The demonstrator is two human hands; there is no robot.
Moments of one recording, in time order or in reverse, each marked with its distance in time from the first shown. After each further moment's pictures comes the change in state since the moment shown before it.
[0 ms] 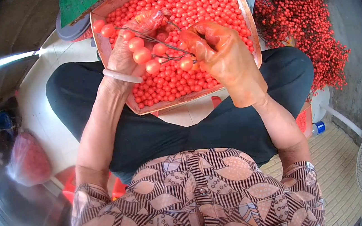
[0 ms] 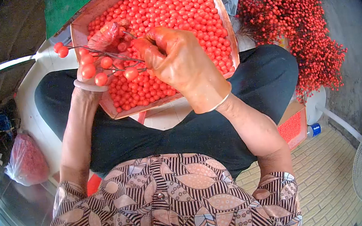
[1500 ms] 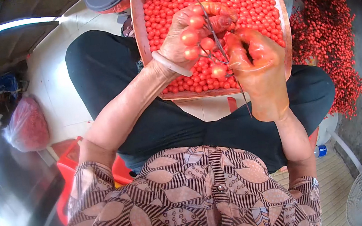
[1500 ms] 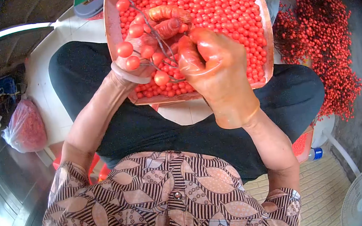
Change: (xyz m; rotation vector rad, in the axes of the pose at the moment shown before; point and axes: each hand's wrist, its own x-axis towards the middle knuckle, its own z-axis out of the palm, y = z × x) left_hand 0.007 -0.017 0.019 -0.008 -0.038 0.074; right_hand -0.007 -0.021 0.015 -0.299 0.086 -0.219
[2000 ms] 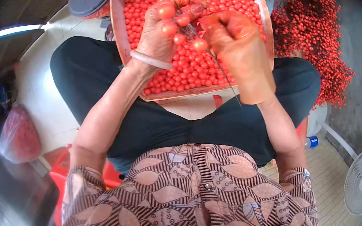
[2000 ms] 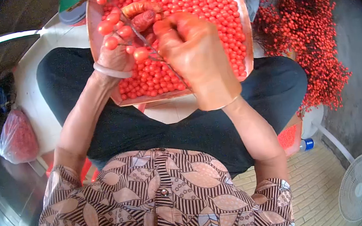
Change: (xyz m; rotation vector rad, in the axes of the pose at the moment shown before) left_hand 0.001 0.007 0.010 0.153 0.090 0.212; right_hand 0.019 -0.006 -0.005 0.320 -0.085 0.432
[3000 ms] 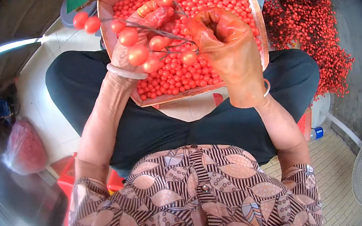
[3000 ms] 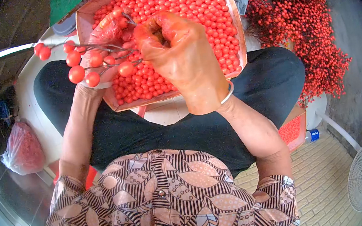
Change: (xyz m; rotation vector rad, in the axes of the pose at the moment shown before) left_hand -0.012 0.009 -0.022 -0.299 -0.065 -0.103; right_hand -0.008 0.004 0.000 0.174 0.026 -0.031
